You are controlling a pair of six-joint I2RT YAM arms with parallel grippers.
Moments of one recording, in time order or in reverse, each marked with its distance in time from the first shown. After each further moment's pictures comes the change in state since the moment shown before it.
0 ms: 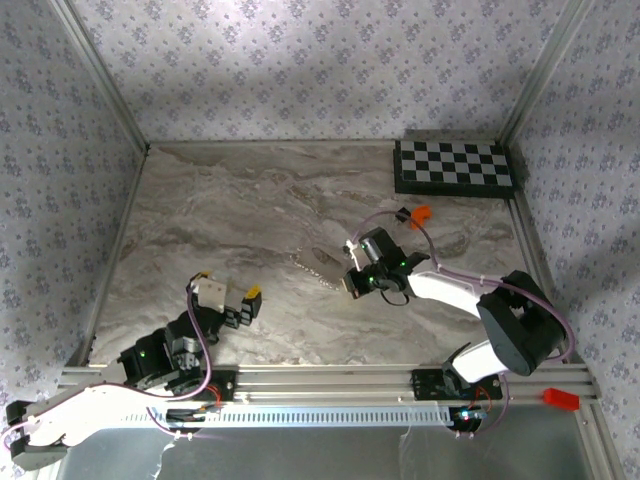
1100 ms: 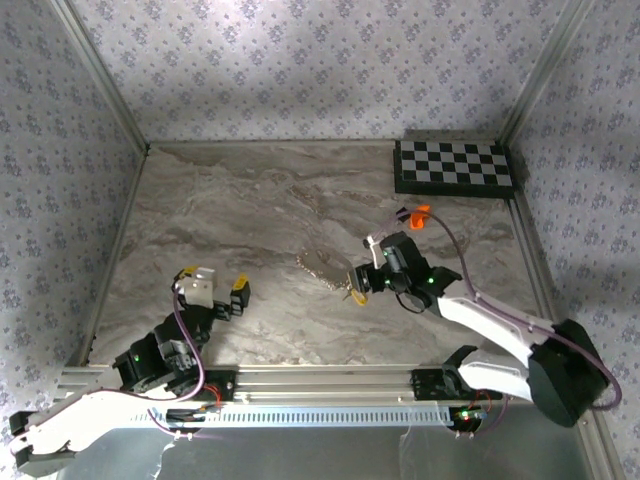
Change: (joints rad) left arm 0.053 -0.083 -0.003 0.057 -0.105 0.087; right arm -0.001 -0.362 -0.103 -0.015 0.200 0.020
